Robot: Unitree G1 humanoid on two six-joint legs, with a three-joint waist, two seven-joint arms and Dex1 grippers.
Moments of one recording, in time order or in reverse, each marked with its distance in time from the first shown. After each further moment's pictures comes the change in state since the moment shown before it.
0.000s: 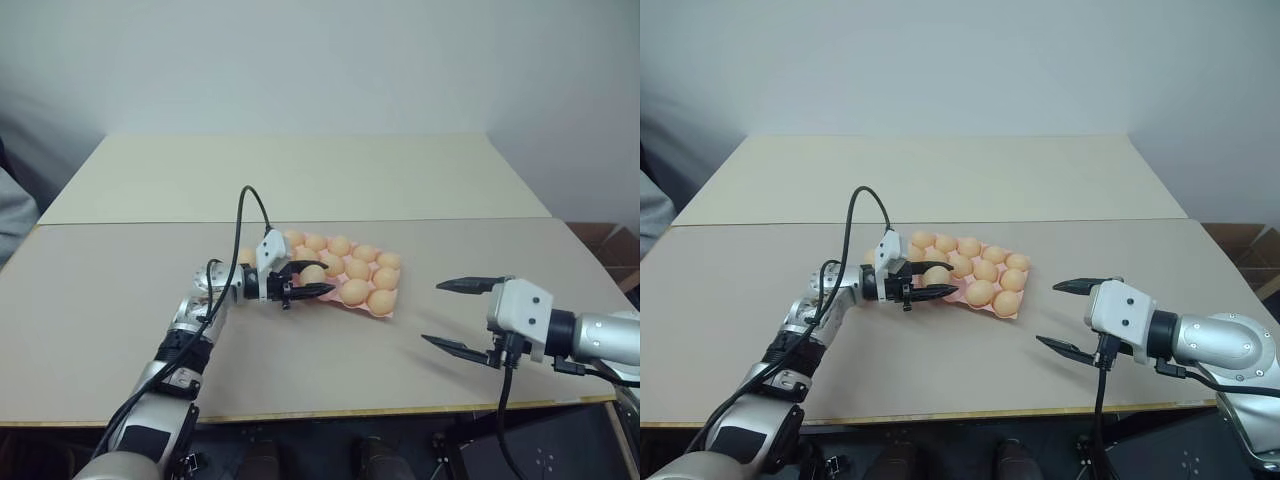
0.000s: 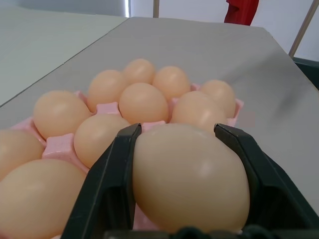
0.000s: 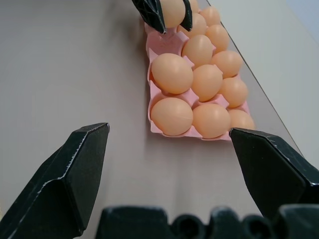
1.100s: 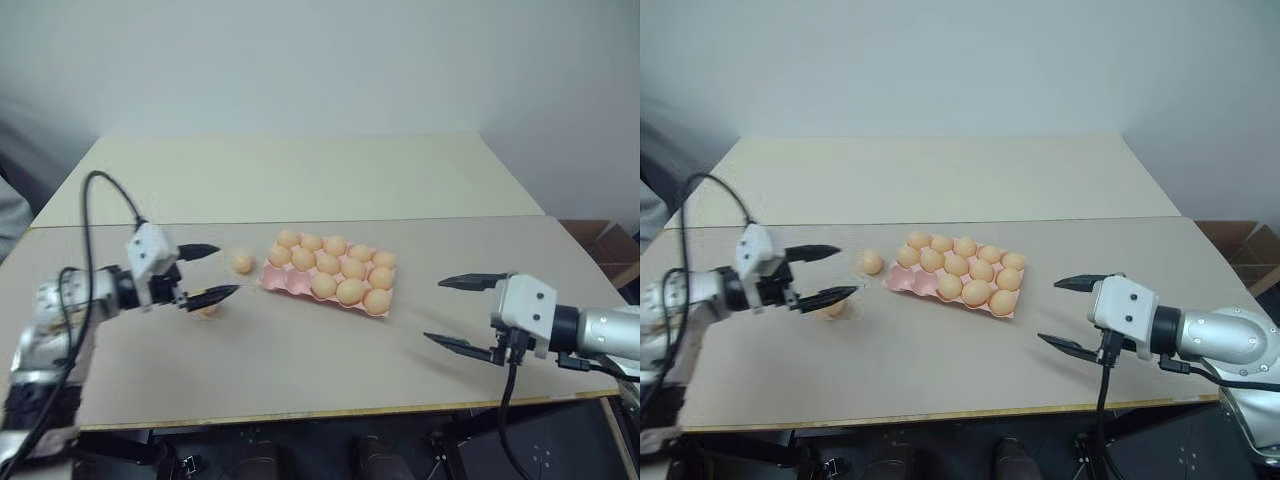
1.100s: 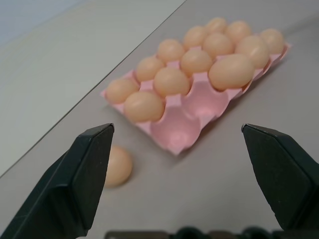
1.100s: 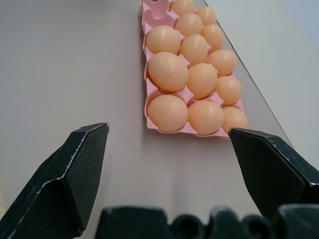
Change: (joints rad) left arm 0.464 0.489 0.396 -0.585 -0.121 0.253 0.071; right arm -0.062 -0.002 0.014 0.039 0.001 -0.002 0.056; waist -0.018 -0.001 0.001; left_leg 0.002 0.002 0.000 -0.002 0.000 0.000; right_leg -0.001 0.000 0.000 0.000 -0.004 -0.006
